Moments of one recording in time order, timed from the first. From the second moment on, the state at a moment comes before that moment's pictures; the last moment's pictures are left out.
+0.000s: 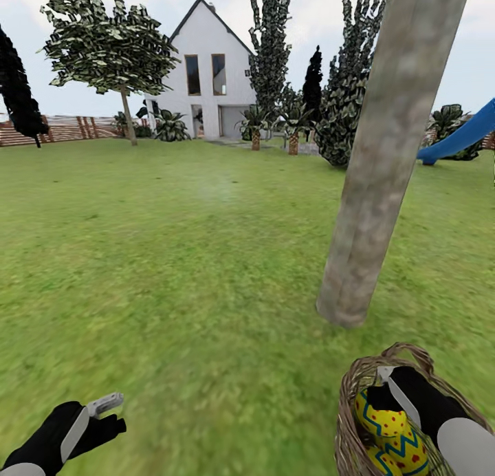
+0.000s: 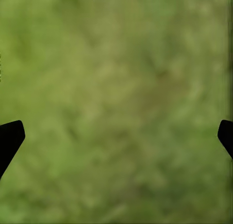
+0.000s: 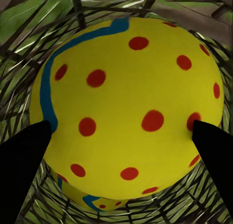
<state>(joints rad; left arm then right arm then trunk) -0.49 0.23 0.22 -0.53 0.18 0.71 -0.02 -0.65 -0.30 0.24 -0.48 -0.28 0.69 0.01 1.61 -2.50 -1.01</state>
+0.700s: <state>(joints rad) -0.49 0.22 0.22 -0.53 0.18 0.71 -0.02 -0.65 -0.29 0.24 -0.48 -0.28 0.69 0.01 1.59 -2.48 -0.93</state>
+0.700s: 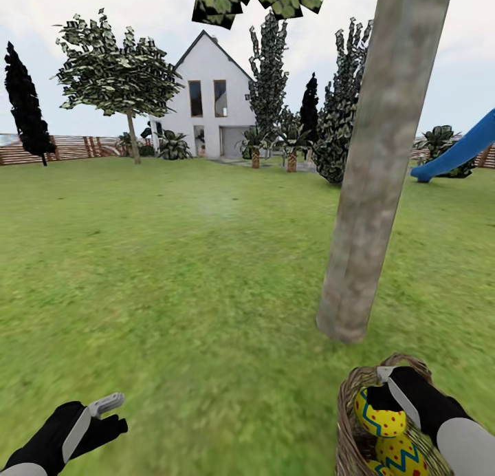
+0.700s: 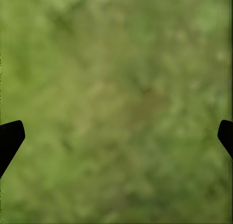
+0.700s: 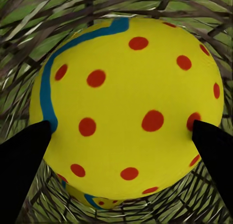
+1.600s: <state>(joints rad) -0.49 0.20 0.22 -0.53 0.18 0.71 -0.01 -0.65 -0.30 0.24 -0.48 -0.28 0.69 0.01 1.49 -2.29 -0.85</state>
